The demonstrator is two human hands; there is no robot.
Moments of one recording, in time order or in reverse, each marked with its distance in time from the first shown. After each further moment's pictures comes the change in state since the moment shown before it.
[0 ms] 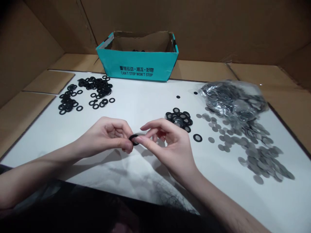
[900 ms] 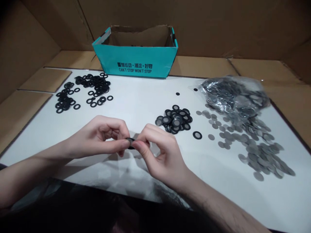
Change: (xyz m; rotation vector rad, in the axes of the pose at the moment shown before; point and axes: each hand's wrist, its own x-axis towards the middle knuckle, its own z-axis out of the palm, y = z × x) left_hand -0.009 0.008 -0.005 0.258 -0.122 0.051; right_hand -0.007 0.001 0.004 -0.100 -0.189 -0.331
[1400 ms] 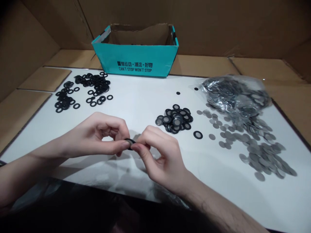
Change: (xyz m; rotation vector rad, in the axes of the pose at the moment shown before) left_hand 0.001 0.011 0.000 0.118 -0.021 0.028; right_hand -0.006 0.003 0.001 -0.004 0.008 -0.043
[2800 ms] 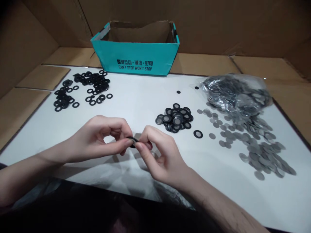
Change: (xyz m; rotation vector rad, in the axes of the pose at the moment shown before) left_hand -0.004 -0.008 0.007 0.117 0.074 0.162; right_hand -0.007 0.011 -0.002 0.073 -0.105 0.087
